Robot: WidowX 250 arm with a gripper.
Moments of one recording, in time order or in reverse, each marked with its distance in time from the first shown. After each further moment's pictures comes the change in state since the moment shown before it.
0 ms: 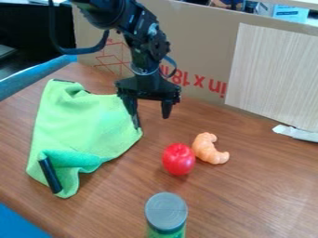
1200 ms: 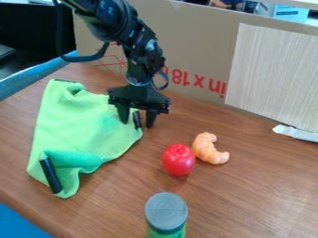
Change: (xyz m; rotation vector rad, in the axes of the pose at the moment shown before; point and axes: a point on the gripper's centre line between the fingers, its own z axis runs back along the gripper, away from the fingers) arm -0.006 0.015 -0.022 0.086 0.035 -0.014
